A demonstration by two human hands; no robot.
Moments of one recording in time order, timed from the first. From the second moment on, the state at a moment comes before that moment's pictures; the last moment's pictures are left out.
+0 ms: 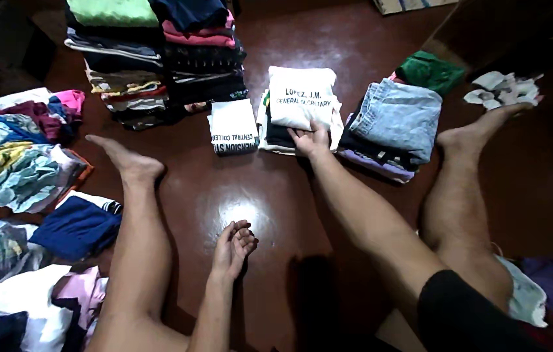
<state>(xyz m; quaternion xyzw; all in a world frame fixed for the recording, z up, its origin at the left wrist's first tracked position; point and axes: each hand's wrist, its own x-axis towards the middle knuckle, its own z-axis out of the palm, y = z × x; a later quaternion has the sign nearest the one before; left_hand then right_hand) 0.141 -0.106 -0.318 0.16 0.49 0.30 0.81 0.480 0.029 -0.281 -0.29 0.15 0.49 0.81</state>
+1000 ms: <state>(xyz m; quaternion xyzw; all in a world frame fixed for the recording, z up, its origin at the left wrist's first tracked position) 0.154 -0.150 -0.289 0.35 0.50 0.24 0.75 0.648 -0.491 -0.270 -0.89 -0.25 0.21 0.30</state>
